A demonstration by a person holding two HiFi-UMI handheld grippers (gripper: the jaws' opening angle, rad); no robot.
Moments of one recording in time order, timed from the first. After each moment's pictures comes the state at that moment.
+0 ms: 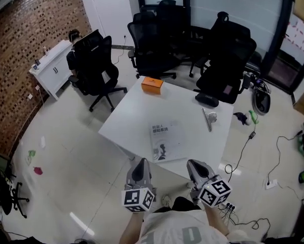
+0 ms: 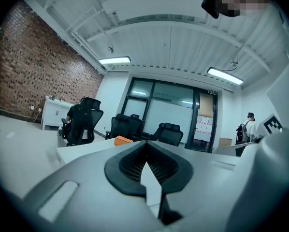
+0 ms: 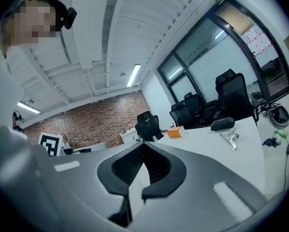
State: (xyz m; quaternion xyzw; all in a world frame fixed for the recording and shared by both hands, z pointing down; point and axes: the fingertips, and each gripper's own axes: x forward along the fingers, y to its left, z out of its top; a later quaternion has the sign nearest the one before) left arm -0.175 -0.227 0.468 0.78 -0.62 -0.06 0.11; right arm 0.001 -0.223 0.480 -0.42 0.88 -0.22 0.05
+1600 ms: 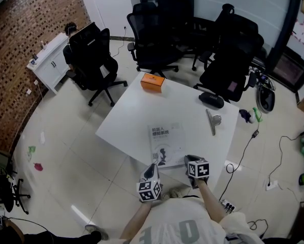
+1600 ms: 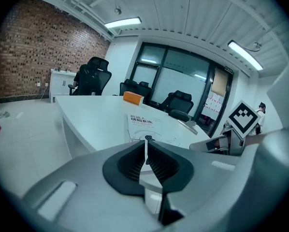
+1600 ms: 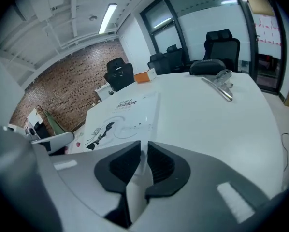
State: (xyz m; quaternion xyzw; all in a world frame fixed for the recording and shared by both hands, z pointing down) left arm -0.152 -0.289 0.688 0.74 -0.61 0.07 0.26; right arm 0.019 -0.340 0.736 -0.45 0.79 -0.35 -0.24
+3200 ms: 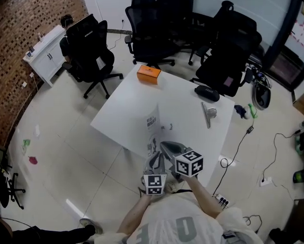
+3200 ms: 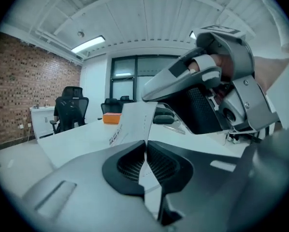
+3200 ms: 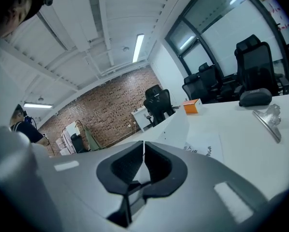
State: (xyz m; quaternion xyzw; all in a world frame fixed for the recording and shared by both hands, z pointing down) left arm -0.093 -0.300 0.636 0.80 -0.58 0.12 0.08; right arm -0.089 -0.326 0.568 -0.31 0.91 -0.29 -0.06
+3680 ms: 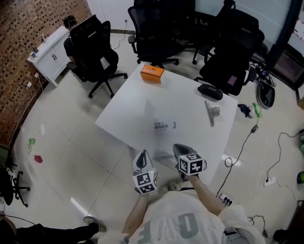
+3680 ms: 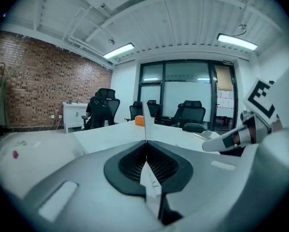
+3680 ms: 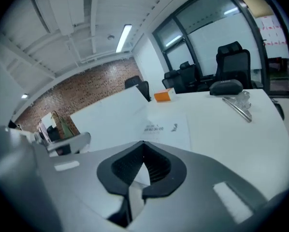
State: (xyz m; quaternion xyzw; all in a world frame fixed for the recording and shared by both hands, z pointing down) left arm -0.183 -0.292 0.628 0.70 -0.70 0.06 0.12; right arm -0.037 -0.333 0.663 -0.42 0.85 -0.30 -0.14
